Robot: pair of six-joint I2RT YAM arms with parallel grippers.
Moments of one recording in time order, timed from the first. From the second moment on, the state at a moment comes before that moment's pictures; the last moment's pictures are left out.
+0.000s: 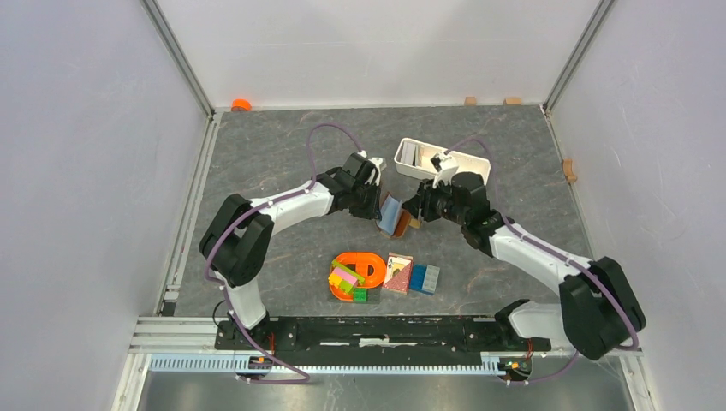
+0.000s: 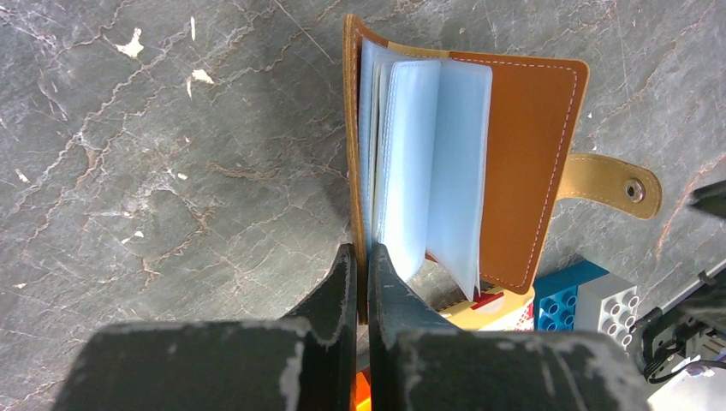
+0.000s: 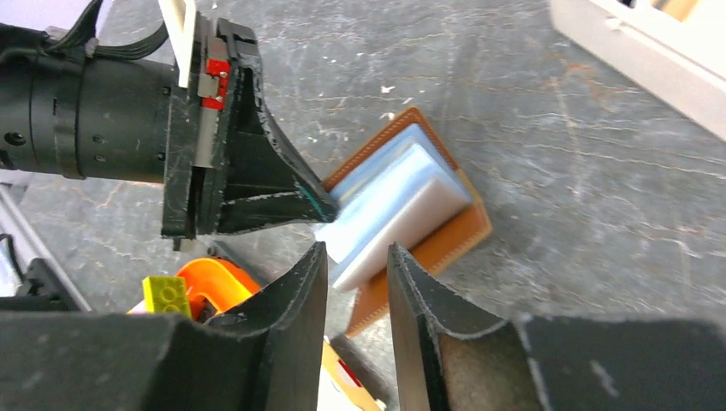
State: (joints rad) left arm -0.68 1.80 1.20 -0.33 0.16 -0.40; right arm 0.49 1.25 0.63 0.19 -0.24 0.36
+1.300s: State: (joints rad) left arm -0.65 1.80 1.15 -0.37 0.06 -0.44; right arm 0.56 1.62 0.69 0.22 -0.13 0.40
